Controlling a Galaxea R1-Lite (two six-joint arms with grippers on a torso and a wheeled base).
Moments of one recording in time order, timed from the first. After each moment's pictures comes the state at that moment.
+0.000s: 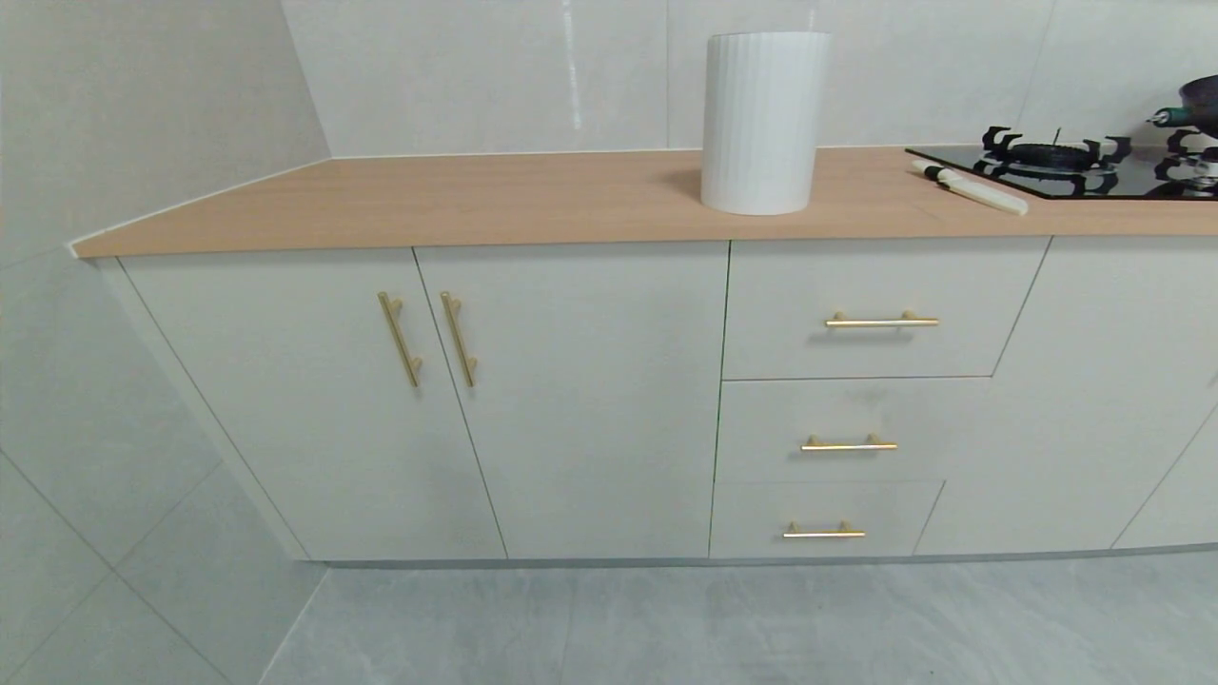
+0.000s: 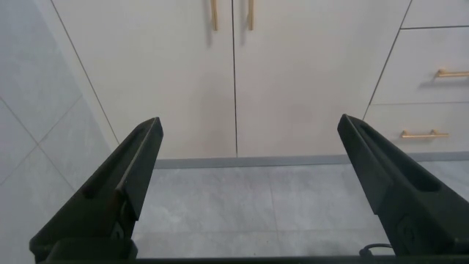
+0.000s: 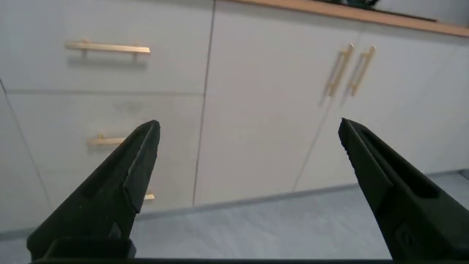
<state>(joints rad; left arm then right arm) 0.00 0.00 0.00 -0.01 -0.02 0.01 0.06 0.31 -0.10 -0.36 -0.38 -0.23</state>
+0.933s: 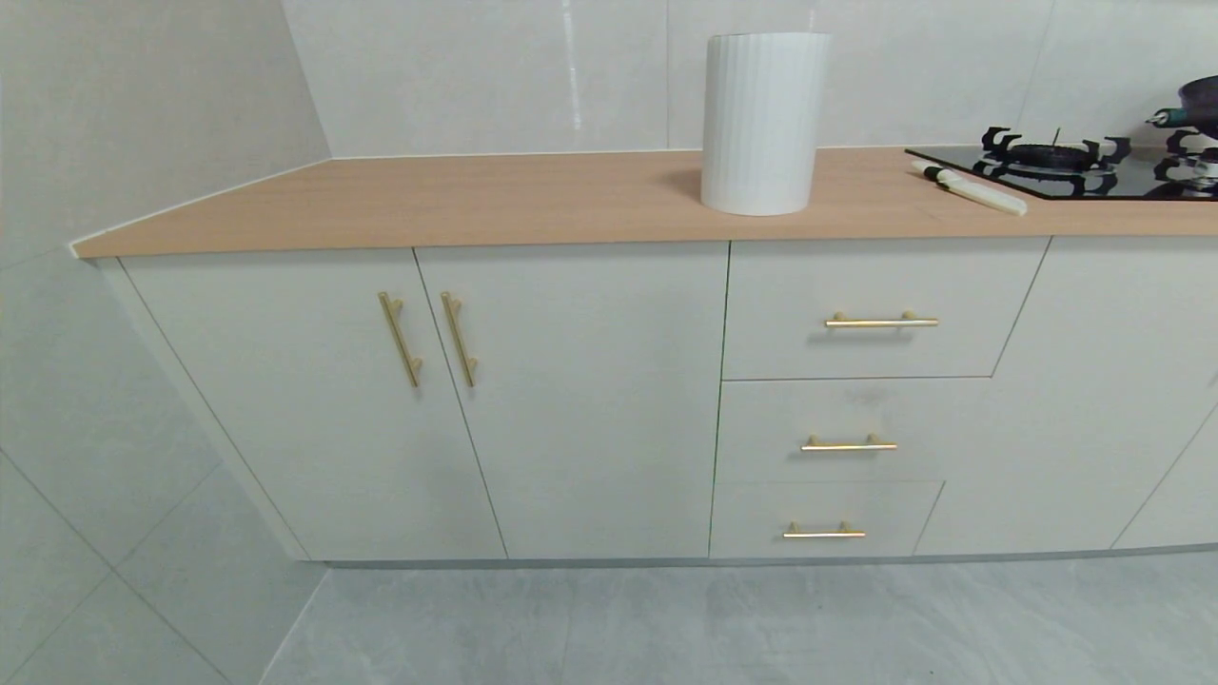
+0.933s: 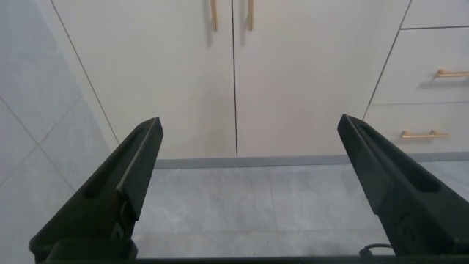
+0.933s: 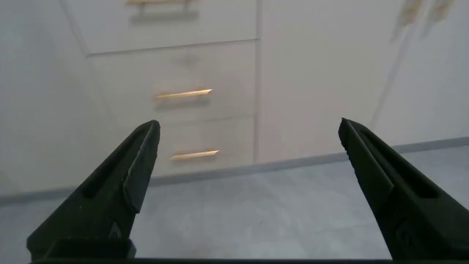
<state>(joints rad) 0.00 0.00 0.00 -0.01 -0.02 0.01 0.00 0.00 0.00 -0.02 -0.09 0.02</state>
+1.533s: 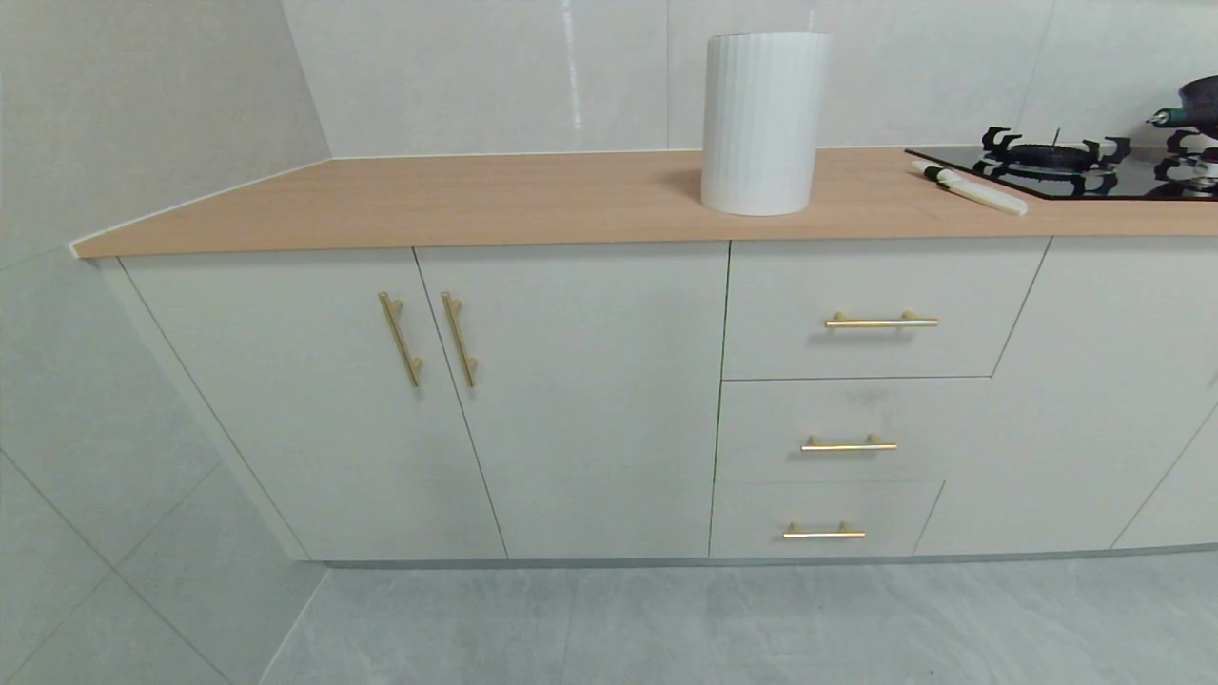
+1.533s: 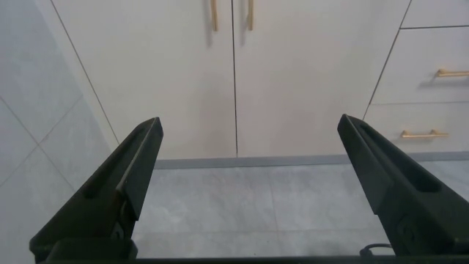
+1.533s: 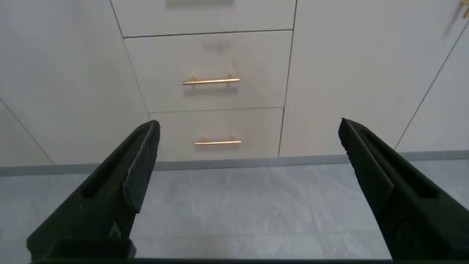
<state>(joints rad) 0.00 0.00 0.00 -0.01 -0.03 0.01 0.00 0.00 0.00 0.00 -0.03 0.02</state>
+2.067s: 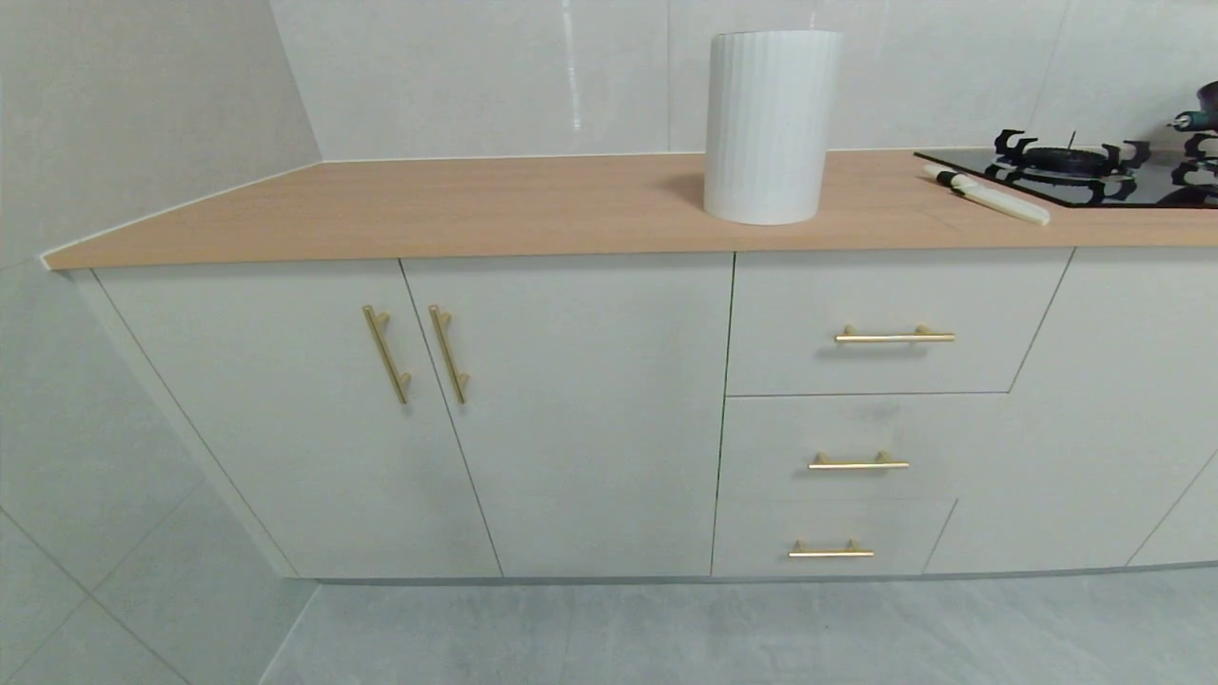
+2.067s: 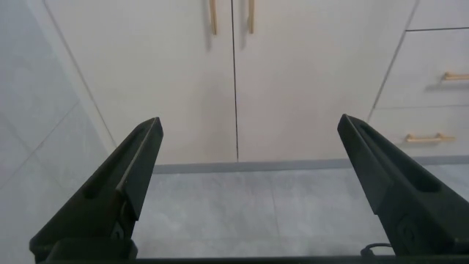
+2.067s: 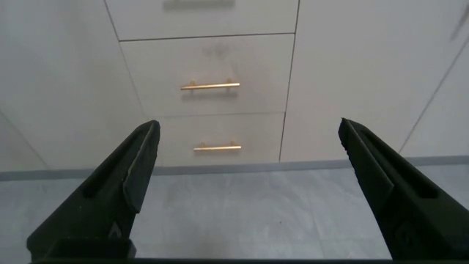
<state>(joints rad) 0.00 0.00 0.00 -0.01 -0.03 0.02 0.00 0.00 0.00 0.00 -0.03 0.02</state>
